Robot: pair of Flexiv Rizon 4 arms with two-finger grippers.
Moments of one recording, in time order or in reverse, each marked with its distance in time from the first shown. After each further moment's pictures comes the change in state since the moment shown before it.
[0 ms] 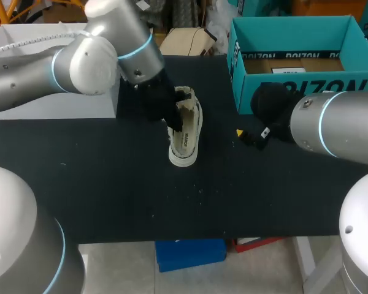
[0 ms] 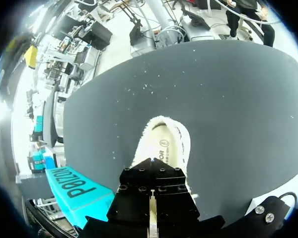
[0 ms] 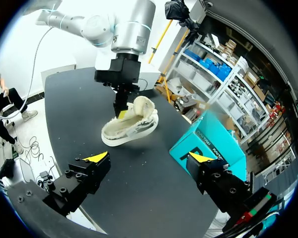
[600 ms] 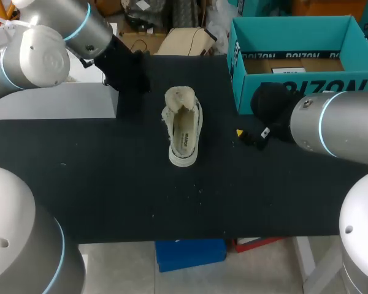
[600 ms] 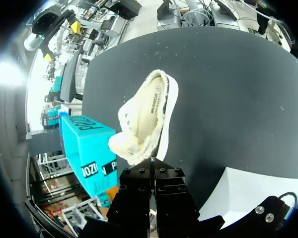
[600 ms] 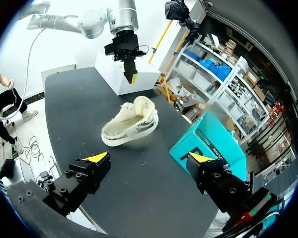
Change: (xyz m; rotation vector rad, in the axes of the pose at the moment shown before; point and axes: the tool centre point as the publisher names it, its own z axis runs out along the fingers) left arm 0.048 0.076 -0.103 -0.276 -0.134 -0.190; right arm 0.000 0.000 0.000 0.000 0.000 0.000
